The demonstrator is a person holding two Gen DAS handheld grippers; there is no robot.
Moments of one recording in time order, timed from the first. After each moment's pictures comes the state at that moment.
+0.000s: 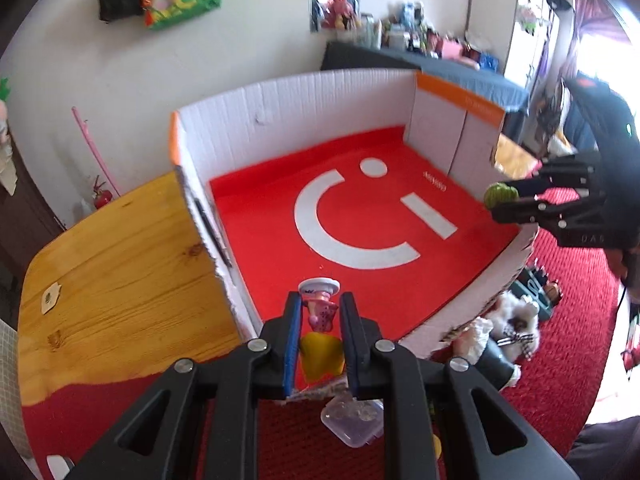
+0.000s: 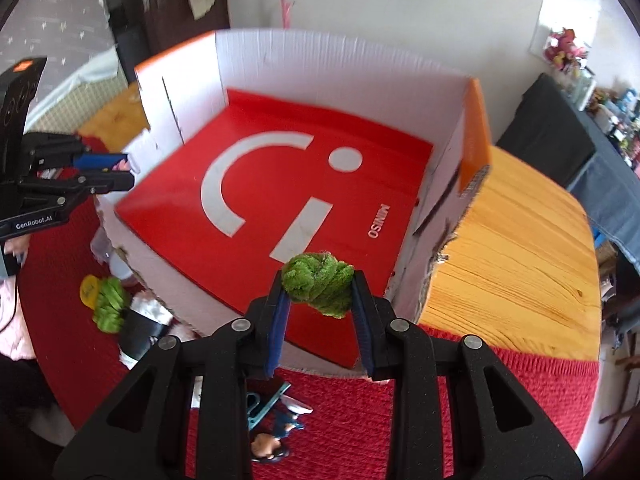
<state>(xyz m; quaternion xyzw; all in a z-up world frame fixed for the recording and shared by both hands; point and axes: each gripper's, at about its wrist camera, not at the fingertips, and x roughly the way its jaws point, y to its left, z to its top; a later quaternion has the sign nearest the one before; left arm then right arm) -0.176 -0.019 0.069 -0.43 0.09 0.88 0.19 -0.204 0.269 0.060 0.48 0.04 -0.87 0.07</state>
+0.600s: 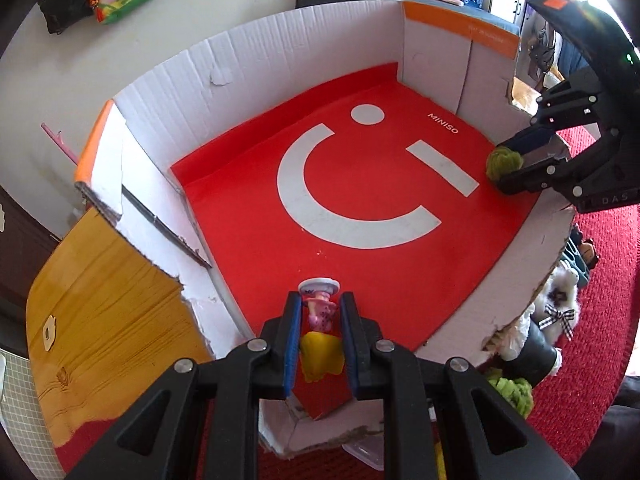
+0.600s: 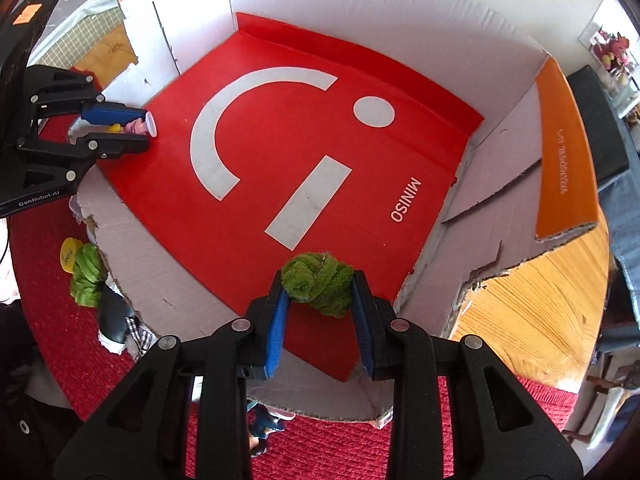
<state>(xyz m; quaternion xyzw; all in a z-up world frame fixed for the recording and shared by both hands) -0.206 0.000 0.044 -0.49 0.17 0.83 0.20 -0.237 0.258 0.033 0.59 0.09 -0.80 0.10</state>
